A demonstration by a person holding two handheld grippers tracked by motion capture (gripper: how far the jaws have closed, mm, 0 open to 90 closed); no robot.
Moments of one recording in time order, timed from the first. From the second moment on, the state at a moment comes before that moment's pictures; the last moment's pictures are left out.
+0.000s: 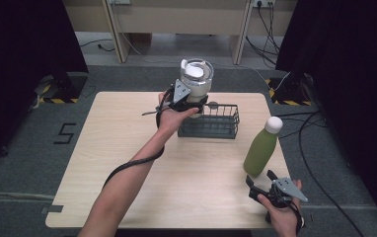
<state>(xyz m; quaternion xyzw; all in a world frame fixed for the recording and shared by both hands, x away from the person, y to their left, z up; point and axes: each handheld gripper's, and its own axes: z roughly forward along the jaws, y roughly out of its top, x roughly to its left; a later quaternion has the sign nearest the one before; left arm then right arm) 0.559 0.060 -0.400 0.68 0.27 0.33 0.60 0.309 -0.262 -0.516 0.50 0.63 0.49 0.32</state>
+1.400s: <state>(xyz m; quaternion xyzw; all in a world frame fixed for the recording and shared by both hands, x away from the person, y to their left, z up) 0.557 0.056 -0.408 0.68 0.27 0.33 0.59 0.309 -0.258 -0.517 0.50 0.64 0.49 0.31</state>
